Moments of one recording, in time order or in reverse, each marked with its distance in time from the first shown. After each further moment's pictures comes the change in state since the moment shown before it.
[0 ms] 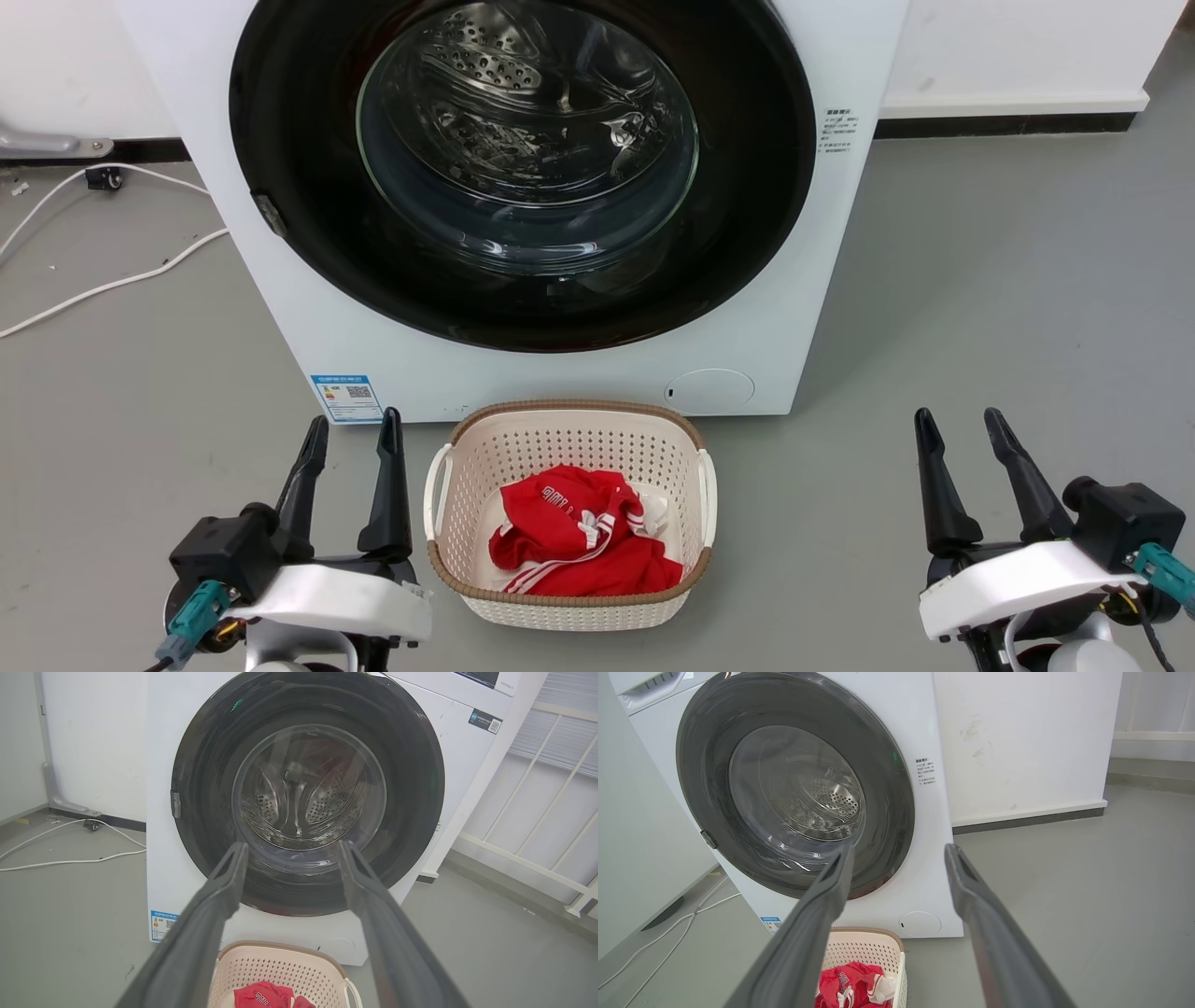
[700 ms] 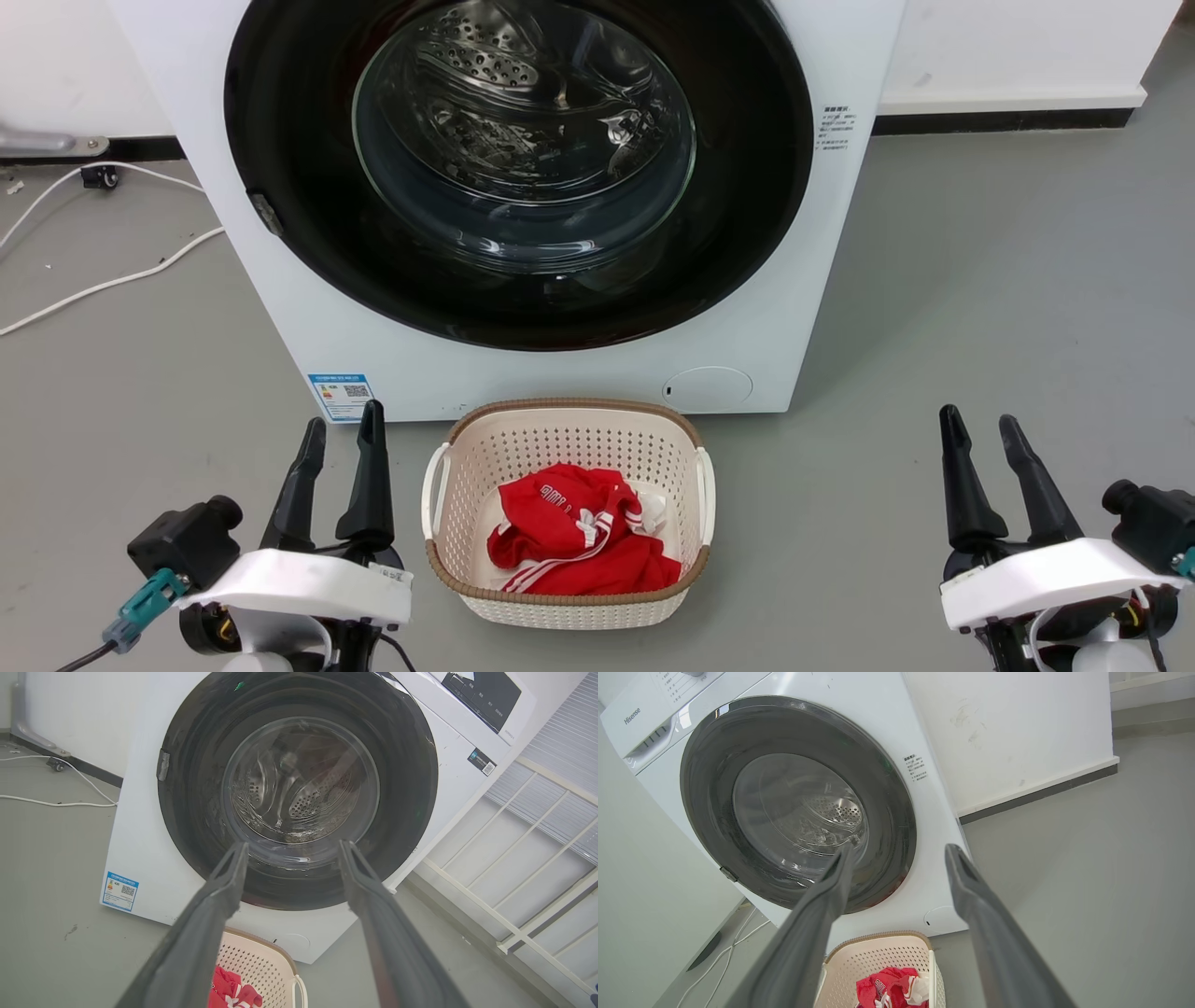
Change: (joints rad) left arm -0.027 -0.012 0.040 0.037 -0.240 -0.045 0.053; right arm -0.001 0.000 -0.025 0.009 0.203 0.000 0.017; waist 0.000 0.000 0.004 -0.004
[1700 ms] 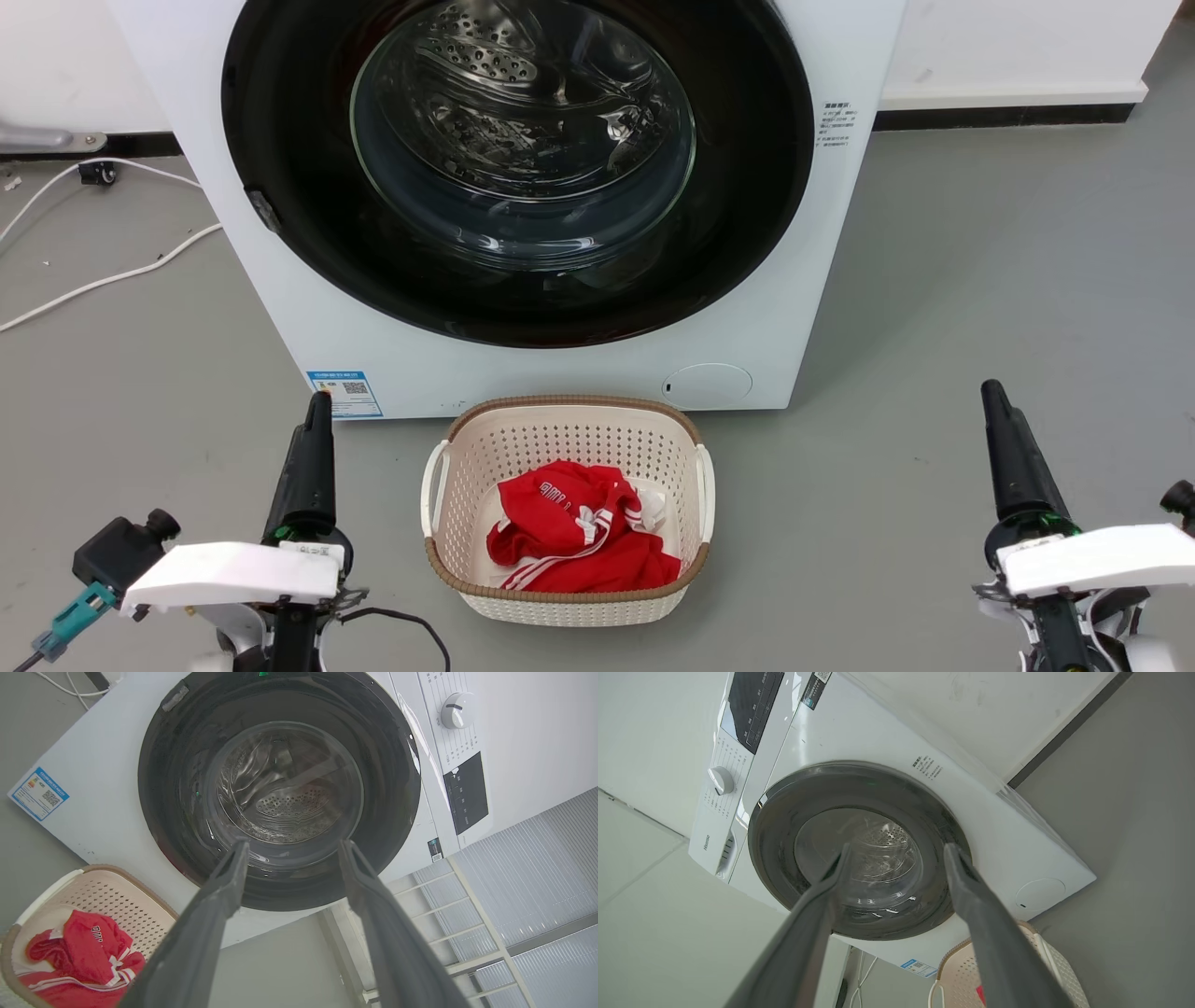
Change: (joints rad) left arm -0.028 -0.001 0.069 0.038 -0.535 -0.023 0.095; right arm -0.020 0.000 -0.037 -0.018 0.537 0.000 0.093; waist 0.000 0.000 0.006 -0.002
